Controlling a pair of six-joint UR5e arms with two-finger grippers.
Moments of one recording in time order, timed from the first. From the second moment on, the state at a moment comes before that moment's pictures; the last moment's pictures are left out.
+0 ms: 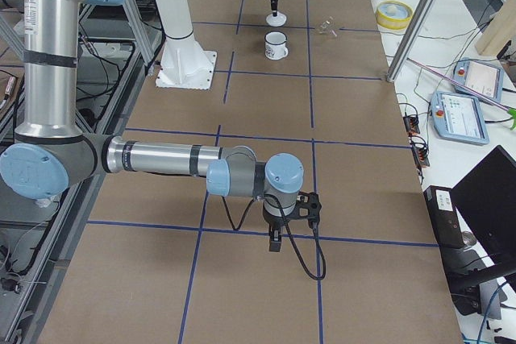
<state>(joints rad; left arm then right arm) -0.66 -1.76 -2.00 -1.74 -1.95 -1.08 1.57 -1.68 1.66 -1.57 2.29 0.01</state>
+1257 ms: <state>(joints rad) -0.69 -1.83 -1.87 -1.80 -1.91 -1.06 1.57 -1.68 1.66 -1.57 2.29 0.01</state>
